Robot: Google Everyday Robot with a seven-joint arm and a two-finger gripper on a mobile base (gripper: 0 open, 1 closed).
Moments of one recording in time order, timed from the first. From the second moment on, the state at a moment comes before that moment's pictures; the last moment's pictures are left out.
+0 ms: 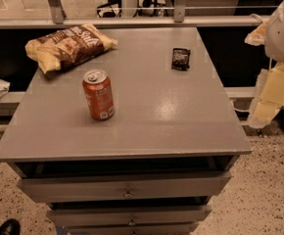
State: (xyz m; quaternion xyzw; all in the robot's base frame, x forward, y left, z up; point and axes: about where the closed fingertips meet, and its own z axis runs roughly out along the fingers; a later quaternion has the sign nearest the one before) arm 0.438 -0.215 0.983 -0.60 0.78 -0.04 0.17
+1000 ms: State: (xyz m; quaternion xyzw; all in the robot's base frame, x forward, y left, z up) arm 0.497 -0.205 0.977 -0.60 0.76 -0.04 0.25
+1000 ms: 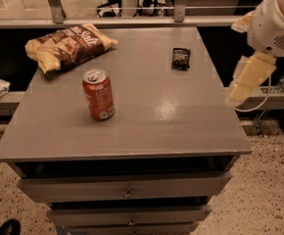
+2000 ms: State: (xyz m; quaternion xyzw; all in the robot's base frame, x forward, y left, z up) arm 0.664 -0.152 0.916 -0.52 0.77 0.08 0.35
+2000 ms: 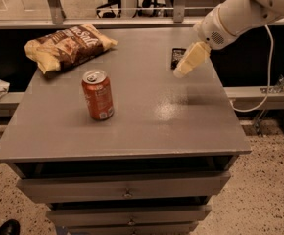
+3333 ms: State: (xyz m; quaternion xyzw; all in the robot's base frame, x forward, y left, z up) arm 0.747 -0.158 0.847 -0.41 0.83 0.12 0.36
